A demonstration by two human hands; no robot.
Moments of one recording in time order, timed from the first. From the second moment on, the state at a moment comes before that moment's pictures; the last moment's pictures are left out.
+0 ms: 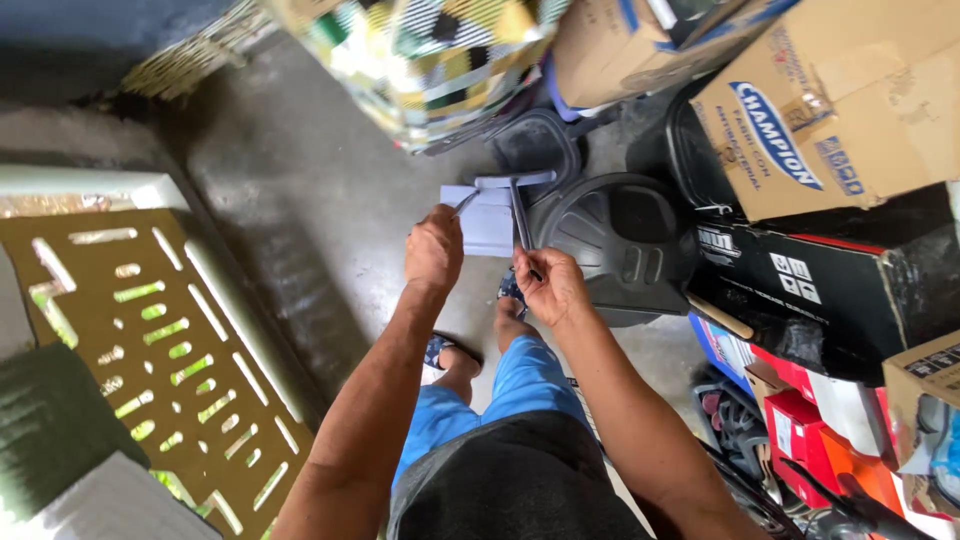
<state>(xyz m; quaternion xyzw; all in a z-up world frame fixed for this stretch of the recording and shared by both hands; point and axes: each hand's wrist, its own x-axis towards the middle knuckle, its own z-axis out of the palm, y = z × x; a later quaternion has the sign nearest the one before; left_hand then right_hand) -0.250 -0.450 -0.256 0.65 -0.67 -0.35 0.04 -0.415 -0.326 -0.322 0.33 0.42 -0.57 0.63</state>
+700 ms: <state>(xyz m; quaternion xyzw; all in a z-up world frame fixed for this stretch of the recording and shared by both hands) 0.061 -0.341 -0.374 0.80 -0.45 -0.27 0.27 -0.203 -0.296 -0.484 -0.09 0.72 -0.20 0.66</state>
